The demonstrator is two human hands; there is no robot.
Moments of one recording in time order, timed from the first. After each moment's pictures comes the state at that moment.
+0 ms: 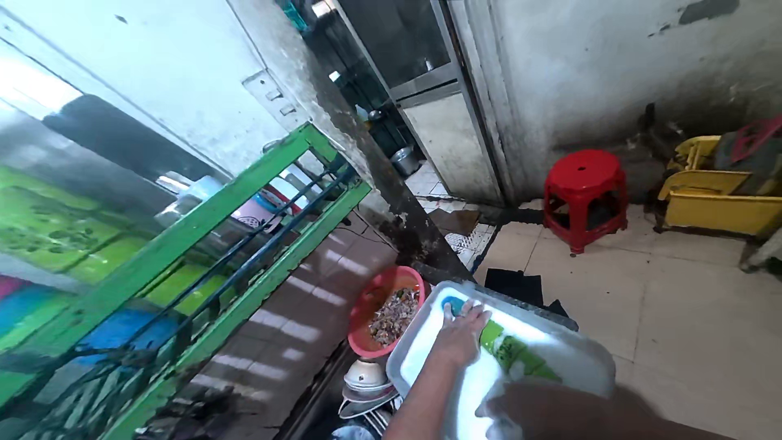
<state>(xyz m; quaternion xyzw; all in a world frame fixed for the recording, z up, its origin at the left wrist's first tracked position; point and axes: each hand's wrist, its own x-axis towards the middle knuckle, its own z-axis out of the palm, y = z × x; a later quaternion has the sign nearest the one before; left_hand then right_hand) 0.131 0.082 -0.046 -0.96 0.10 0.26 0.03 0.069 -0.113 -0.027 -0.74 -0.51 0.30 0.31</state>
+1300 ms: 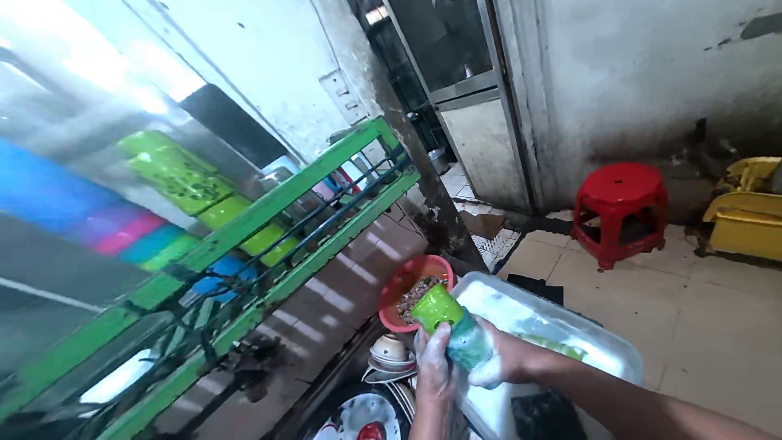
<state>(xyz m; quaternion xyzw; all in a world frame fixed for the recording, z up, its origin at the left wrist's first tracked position) 0.018 0.091 0.003 -0.54 -0.16 -0.26 -0.78 0.088 -0.044 -0.012 -0.65 -0.33 0.38 0.56</state>
